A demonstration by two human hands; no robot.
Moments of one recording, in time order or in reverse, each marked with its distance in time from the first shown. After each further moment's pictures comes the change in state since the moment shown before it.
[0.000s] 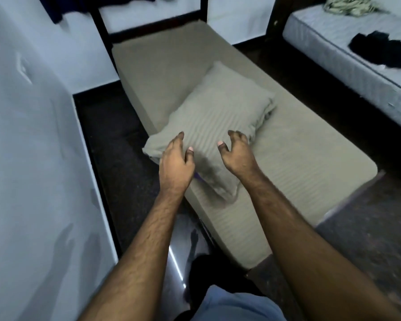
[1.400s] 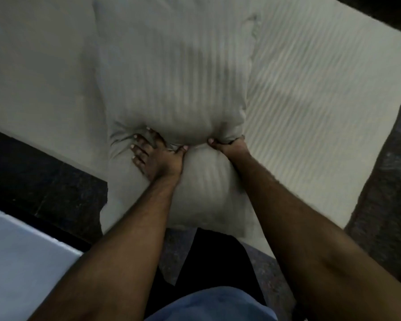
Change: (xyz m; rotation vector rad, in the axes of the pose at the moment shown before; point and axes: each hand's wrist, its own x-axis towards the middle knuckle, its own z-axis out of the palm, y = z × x) left_hand 0.348 -0.203 0.301 0.705 -0.640 -0.135; right_hand 0.288 0.206 0.202 0.548 0.112 1.117
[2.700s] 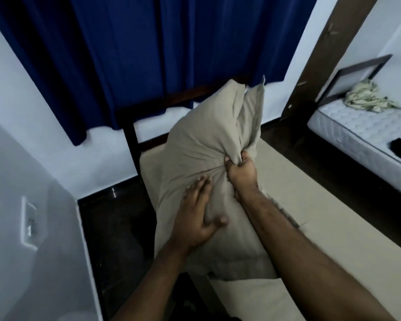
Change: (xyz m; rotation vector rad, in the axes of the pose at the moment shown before) left_hand 0.085 -0.315 -0.474 -0.576 0.633 0.741; right_hand -0.367 -0.503 0.365 -0.014 -0.027 -0.968
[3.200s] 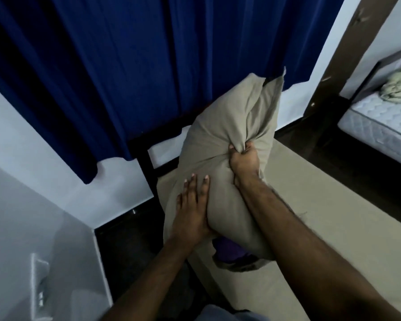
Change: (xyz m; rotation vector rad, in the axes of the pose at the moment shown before) left_hand 0.148 -0.164 -0.052 0.347 -0.300 -0.208; right_hand 0.187 -0.039 0.165 0.028 0.103 0.046
